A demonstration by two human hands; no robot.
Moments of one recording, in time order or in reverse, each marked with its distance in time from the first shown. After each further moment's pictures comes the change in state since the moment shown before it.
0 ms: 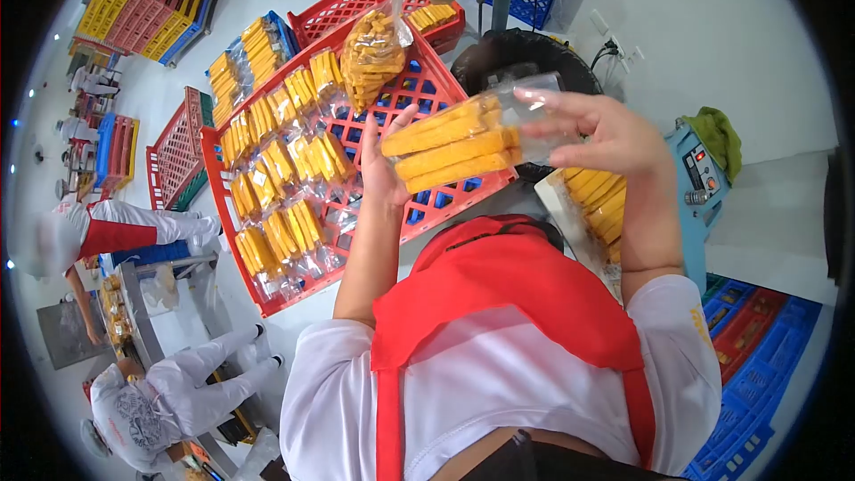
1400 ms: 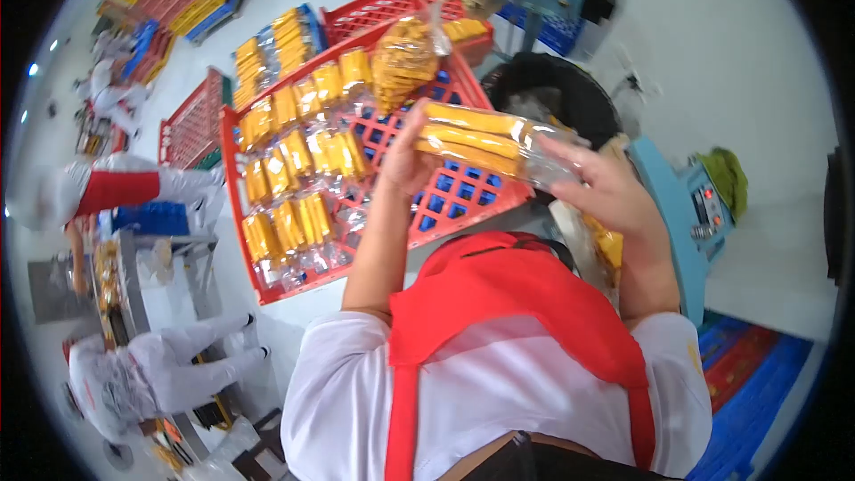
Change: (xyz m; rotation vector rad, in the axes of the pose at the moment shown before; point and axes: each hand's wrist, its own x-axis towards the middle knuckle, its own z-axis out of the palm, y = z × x) left_hand 0.008 0.016 -0.008 0.244 -0.036 0.105; right_hand -0.002 0.017 0.037 -0.177 0.043 0.083
